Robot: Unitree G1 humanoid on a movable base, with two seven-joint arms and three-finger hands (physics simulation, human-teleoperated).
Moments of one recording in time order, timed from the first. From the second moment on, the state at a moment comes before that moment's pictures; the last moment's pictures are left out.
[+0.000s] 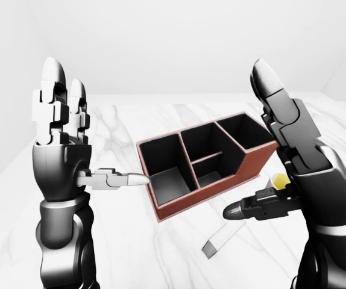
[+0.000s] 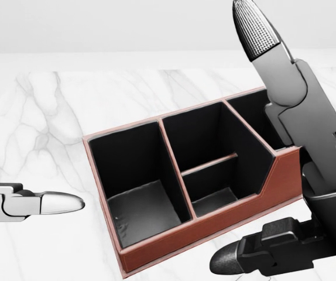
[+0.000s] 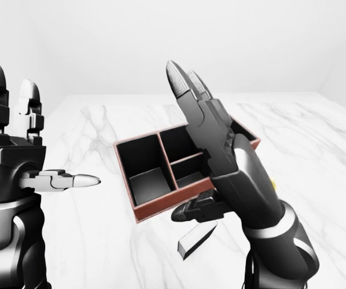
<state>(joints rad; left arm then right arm) -0.12 0.09 0.16 -0.74 -0.04 0.09 -0.10 -0.15 -0.16 -0.11 -0.99 -0.29 0.09 0.51</state>
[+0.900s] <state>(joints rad) -0.12 0.09 0.15 -0.72 -0.04 0.09 -0.10 -0.23 0.05 -0.27 -1.05 -0.77 0.09 0.70</state>
